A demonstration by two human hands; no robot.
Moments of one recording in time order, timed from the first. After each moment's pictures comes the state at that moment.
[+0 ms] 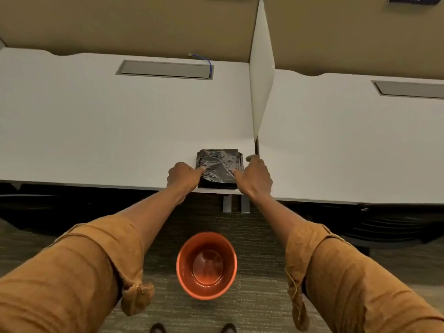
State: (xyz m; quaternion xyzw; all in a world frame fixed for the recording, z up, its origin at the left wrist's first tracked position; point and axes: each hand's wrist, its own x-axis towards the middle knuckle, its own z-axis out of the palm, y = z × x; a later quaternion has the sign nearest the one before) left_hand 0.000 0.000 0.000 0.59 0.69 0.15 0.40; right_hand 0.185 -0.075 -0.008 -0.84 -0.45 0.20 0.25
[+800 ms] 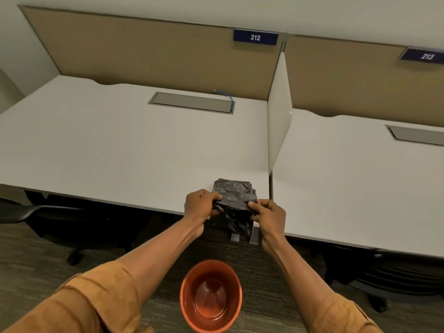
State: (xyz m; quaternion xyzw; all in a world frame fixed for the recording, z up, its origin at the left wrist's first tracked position) left_hand -0.013 -0.023 0.028 0.37 0.60 0.35 0.62; right_hand 0.167 -0.103 0.013 -0.68 -0.17 0.43 0.56
